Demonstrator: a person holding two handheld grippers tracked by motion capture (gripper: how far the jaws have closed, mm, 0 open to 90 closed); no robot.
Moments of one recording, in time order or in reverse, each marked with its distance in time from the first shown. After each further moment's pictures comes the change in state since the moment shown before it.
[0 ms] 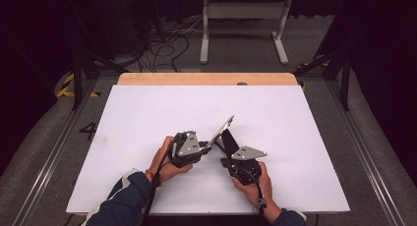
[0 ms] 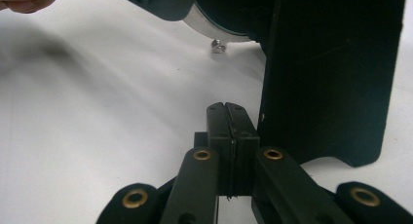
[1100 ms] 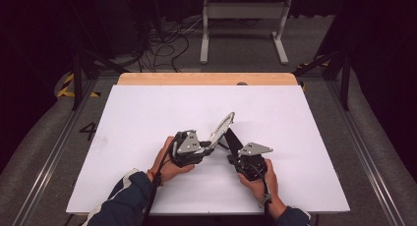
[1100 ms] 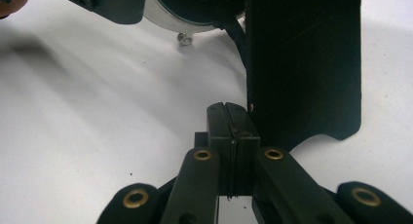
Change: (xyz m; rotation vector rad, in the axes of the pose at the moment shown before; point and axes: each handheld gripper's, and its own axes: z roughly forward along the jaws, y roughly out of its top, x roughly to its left) left arm 0.002 -0.002 0.005 -0.033 -0.053 -0.054; right arm -0.019 -0.002 -0.003 0.024 -0.029 0.027
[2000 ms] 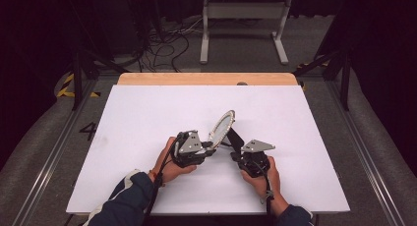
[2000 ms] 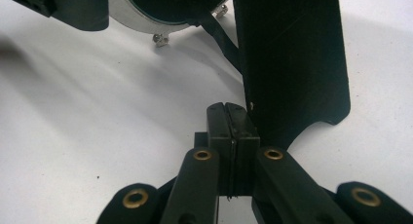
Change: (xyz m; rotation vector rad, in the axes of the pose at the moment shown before) left arm -0.002 0.002 0.003 -0.005 -0.010 -0.012; right arm -0.013 0.000 0.002 0.003 -0.025 0.000
